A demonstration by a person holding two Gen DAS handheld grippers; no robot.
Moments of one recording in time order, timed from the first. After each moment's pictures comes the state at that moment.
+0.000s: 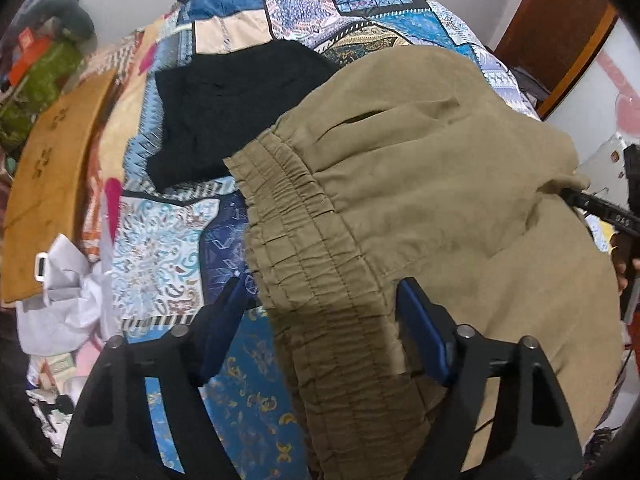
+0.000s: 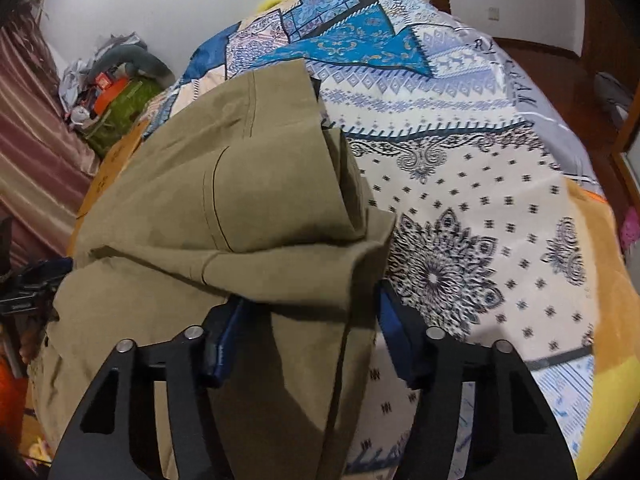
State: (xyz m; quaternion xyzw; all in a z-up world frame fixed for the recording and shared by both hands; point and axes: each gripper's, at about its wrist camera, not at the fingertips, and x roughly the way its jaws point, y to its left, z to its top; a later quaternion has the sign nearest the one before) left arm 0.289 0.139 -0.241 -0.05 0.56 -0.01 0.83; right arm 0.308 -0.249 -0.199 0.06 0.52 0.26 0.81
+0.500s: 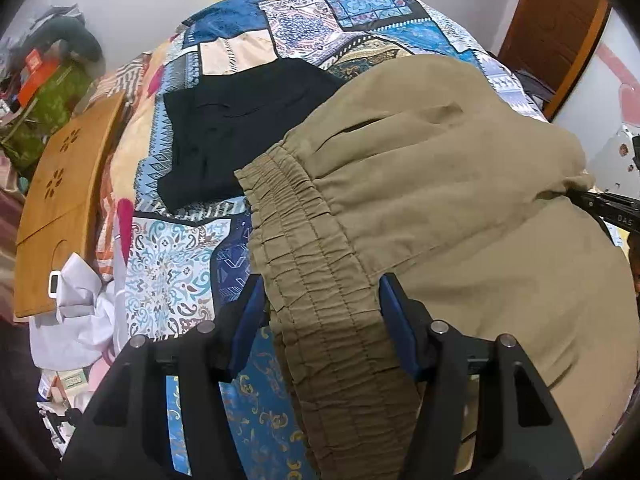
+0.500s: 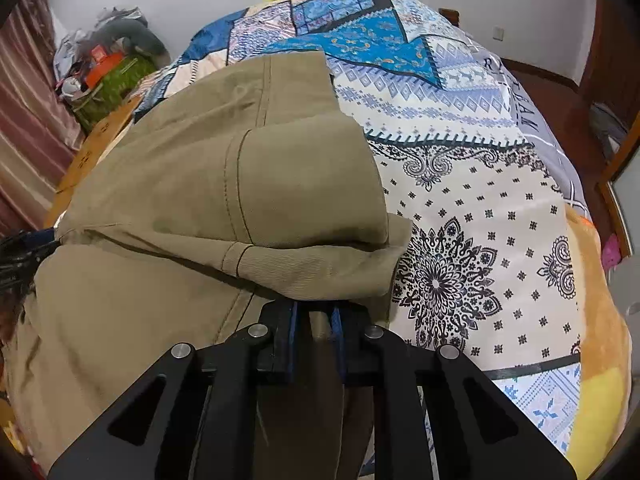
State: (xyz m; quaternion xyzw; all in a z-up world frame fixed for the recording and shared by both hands) left arm 0.290 0.133 -0.238 0.00 0.53 0.01 0.85; right arm 0.317 -0.227 -0.196 -0.01 0.53 0.23 0.82
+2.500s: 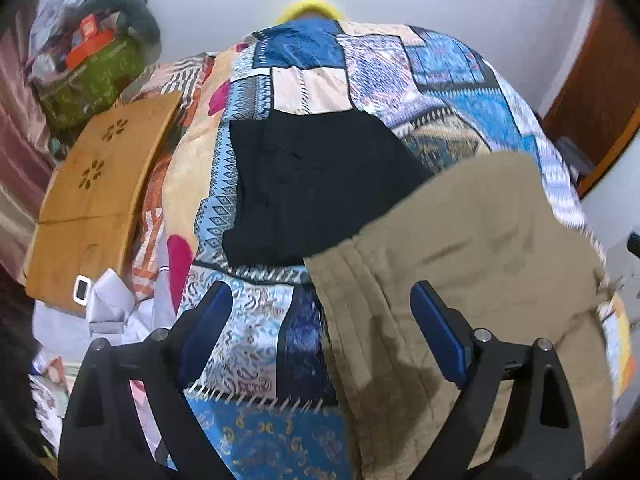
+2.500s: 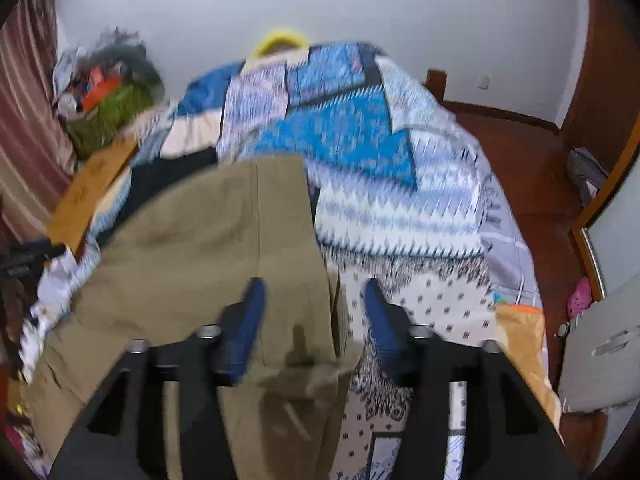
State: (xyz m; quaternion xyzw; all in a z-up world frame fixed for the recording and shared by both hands) left arm 0.342 0.205 -0.195 -0.09 0.49 0.10 0.86; right arm 0.353 -0.219 -0.100 -0.03 0.45 0.20 0.87
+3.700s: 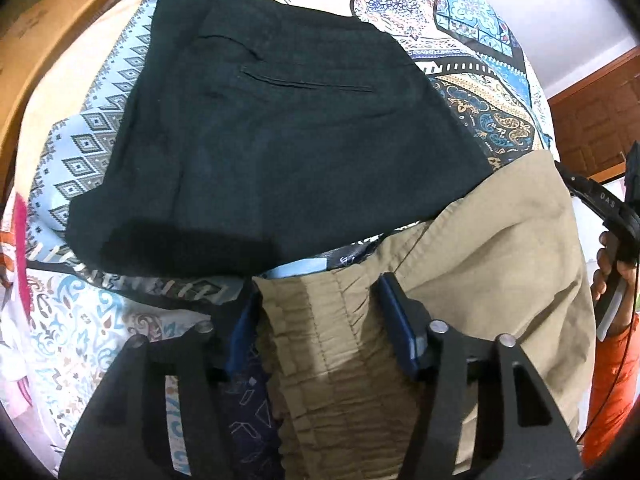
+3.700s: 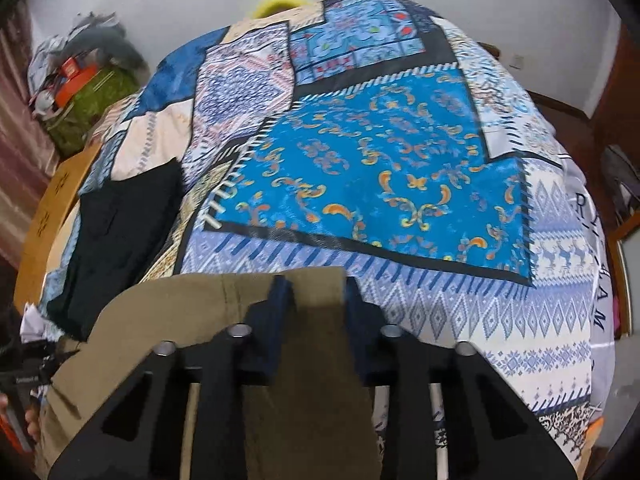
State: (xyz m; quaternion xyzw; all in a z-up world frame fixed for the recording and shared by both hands) left arm 0.425 0.231 -0.320 -0.22 0.58 0.01 0.78; right arm 0.530 -0.112 -0.200 -0.03 0.51 0.21 0.84
